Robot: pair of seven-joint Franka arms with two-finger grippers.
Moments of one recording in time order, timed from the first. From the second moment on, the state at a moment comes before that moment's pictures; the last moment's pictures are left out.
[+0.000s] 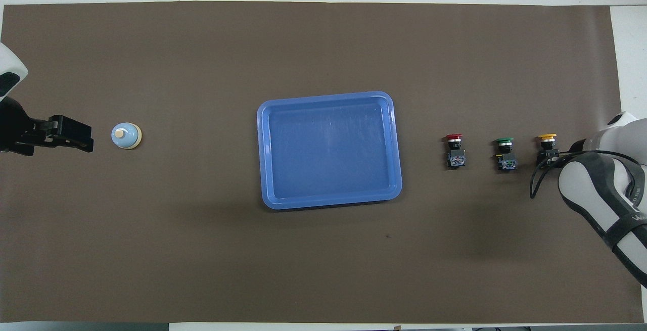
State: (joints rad) left arm -0.03 -0.04 -0.06 -1.64 0.01 1.49 -0.08; right arm -0.30 0.17 0.01 -2.24 -0.06 2.38 -0.22
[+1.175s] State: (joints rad) left arm -0.03 -0.04 -0.06 -1.64 0.01 1.49 -0.08; right arm 0.22 0.13 0.05 -2.01 0.02 2.03 0.20
